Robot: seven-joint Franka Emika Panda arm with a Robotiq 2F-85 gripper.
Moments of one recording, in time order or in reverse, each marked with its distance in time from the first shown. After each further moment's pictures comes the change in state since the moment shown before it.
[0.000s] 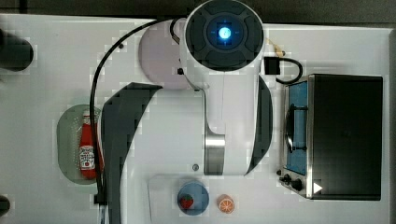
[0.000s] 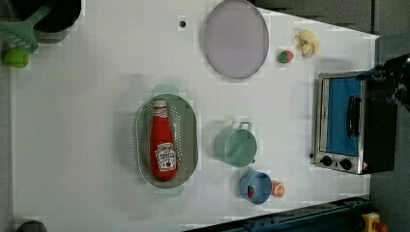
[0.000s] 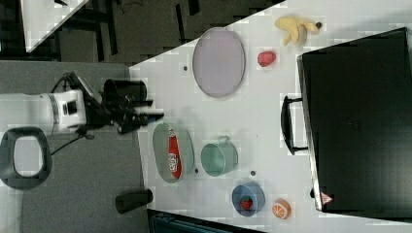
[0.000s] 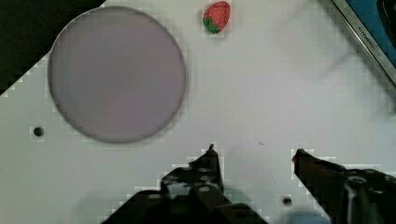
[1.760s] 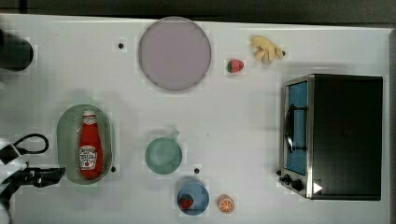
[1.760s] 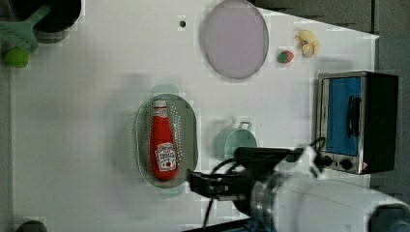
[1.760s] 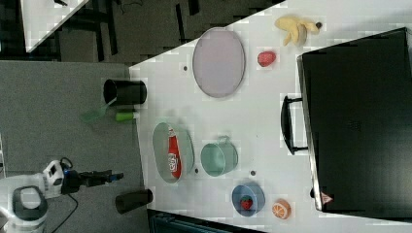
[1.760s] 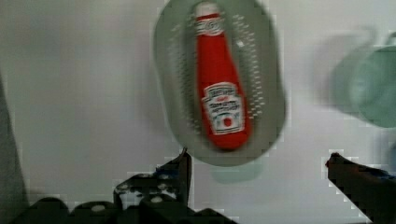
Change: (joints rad) arm -0.036 -0.011 0.830 -0.229 0.035 0.207 0.129
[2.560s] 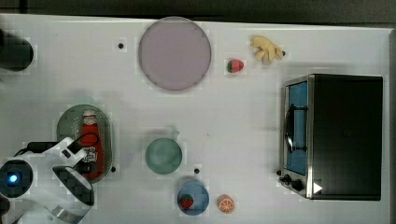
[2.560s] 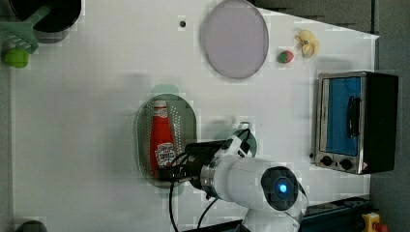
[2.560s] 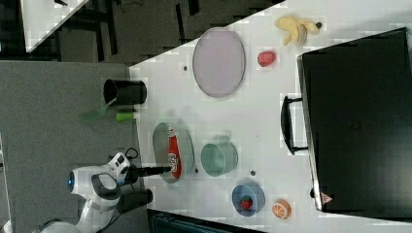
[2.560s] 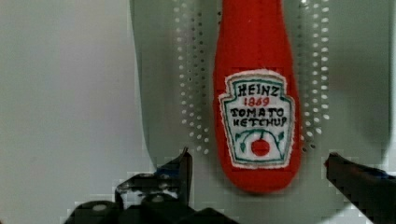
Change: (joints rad) arm -0.013 0.328 -0.025 -0.299 -0.243 0.544 0.003
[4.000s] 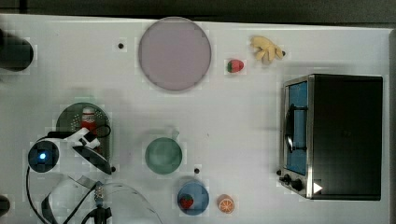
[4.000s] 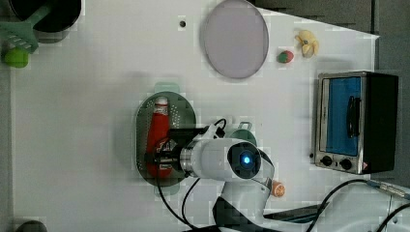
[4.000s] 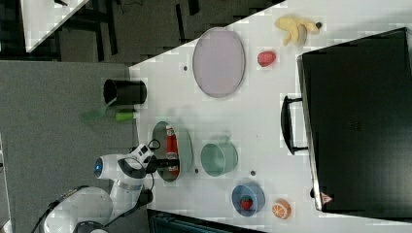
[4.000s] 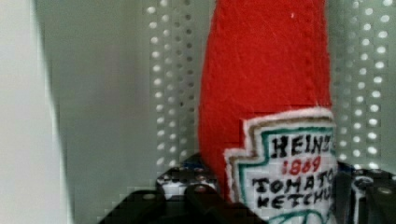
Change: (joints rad) arm 0.059 0.310 -0.119 0.111 -0.290 0.091 0.188
